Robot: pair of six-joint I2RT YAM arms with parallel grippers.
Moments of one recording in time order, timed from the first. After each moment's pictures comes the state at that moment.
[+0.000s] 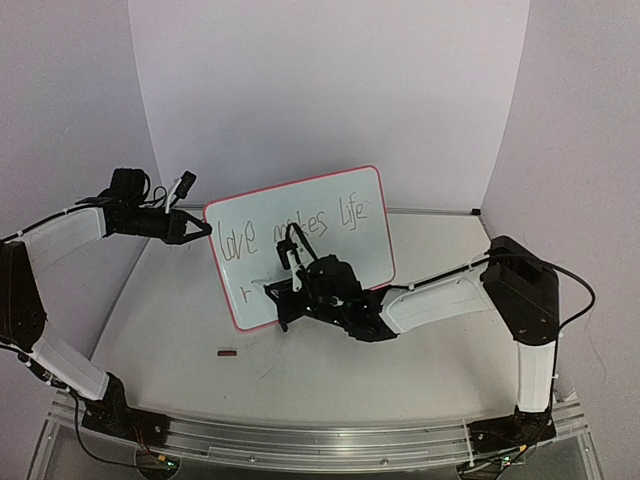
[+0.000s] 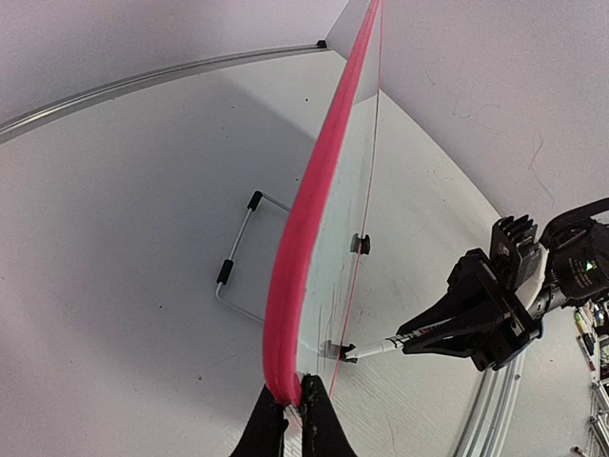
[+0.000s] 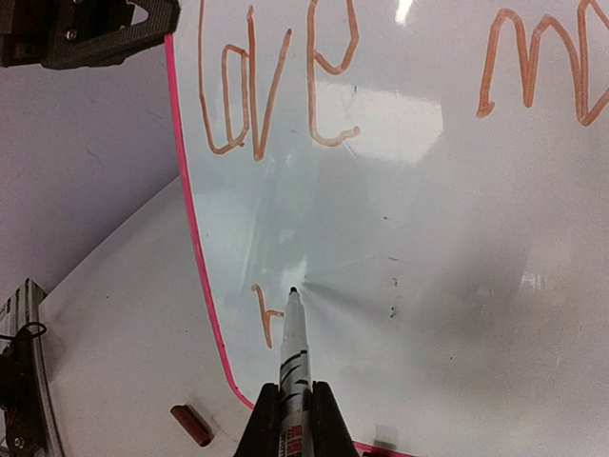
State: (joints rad) left arm -0.12 1.44 1.12 -0.42 0.88 0.16; right arm 1.09 2.04 1.23 0.48 0.13 0.37
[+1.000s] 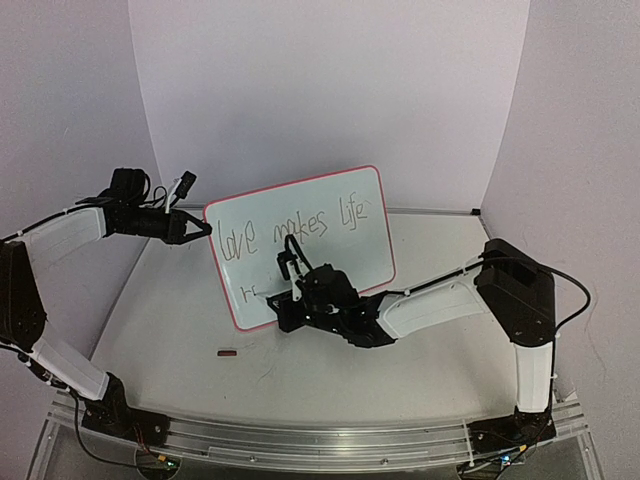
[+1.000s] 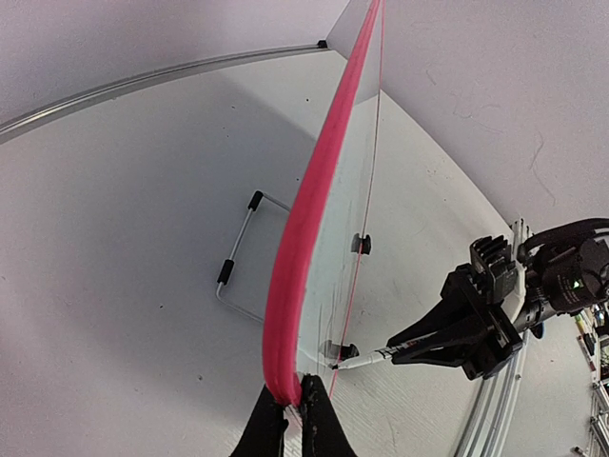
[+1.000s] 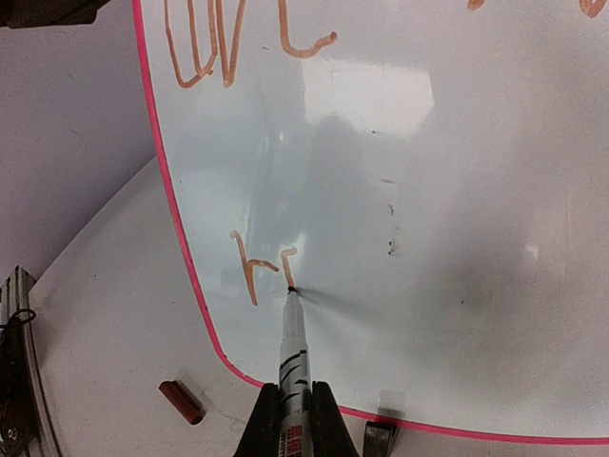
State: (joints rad) left arm -0.12 1.44 1.12 -0.42 0.88 0.16; right arm 1.10 2.06 1.23 0.43 0.15 0.42
